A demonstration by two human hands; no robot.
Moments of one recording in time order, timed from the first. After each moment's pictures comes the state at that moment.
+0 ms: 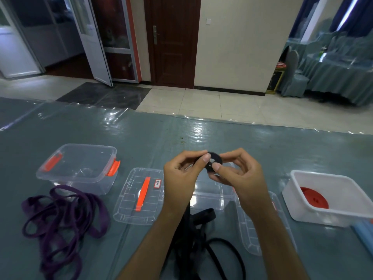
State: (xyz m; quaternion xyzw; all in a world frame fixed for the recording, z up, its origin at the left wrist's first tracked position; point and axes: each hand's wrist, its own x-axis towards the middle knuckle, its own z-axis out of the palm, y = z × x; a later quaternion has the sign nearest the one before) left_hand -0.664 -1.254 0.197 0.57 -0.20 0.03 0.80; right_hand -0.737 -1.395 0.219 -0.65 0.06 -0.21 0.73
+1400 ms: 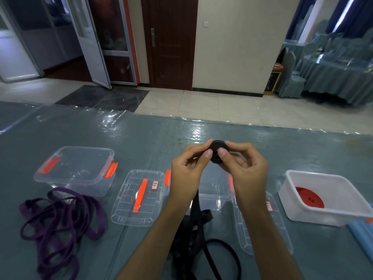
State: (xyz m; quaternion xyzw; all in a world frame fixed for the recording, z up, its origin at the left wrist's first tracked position) left_hand -0.668 -1.276 0.208 0.55 -0.24 -0.01 0.80; right_hand -0.733 -1.394 0.226 -0.61 0.05 -0.37 0.70
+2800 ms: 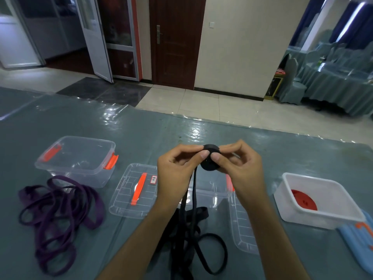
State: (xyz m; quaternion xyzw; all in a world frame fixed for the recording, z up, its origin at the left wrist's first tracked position) left_hand -0.677 -1.246 0.212 0.52 -0.22 0.03 0.83; right_hand -0.740 -1.393 0.238 -0.68 0.02 -0.28 0.68
